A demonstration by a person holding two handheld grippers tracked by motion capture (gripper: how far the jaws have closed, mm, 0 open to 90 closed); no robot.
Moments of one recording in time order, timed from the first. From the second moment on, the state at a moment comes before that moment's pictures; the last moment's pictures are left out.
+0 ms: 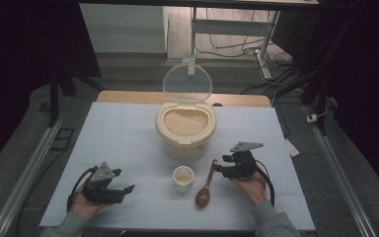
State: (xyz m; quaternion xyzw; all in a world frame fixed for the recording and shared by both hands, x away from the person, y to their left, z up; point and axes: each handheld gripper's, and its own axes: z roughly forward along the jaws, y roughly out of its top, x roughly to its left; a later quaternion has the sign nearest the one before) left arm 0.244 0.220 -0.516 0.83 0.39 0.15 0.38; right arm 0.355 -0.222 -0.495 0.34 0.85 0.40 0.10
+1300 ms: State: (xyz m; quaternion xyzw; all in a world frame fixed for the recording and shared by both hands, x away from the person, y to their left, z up) left arm 0.244 0.224 -0.516 0.82 0.39 0.15 0.38; right arm 0.304 -0.306 -0.495 0.32 0.83 0.44 0.12
